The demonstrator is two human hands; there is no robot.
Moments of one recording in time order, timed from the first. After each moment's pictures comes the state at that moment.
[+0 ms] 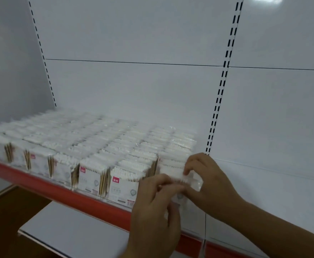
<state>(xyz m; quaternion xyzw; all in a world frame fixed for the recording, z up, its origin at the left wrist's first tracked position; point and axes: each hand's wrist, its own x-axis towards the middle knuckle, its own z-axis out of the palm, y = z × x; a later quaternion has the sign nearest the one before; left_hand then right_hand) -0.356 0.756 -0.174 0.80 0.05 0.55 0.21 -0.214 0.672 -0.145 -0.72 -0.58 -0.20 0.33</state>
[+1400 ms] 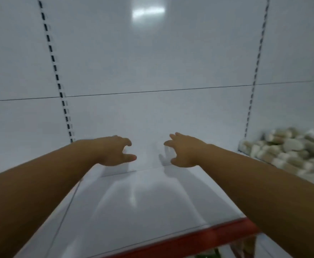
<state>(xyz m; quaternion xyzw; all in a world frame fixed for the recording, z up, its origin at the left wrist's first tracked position) -0.160 0.630 -0.009 1.00 -0.01 -0.04 -0.05 -0.075 0.410 -0.049 -0.94 -0.33 -0.10 -0.04</state>
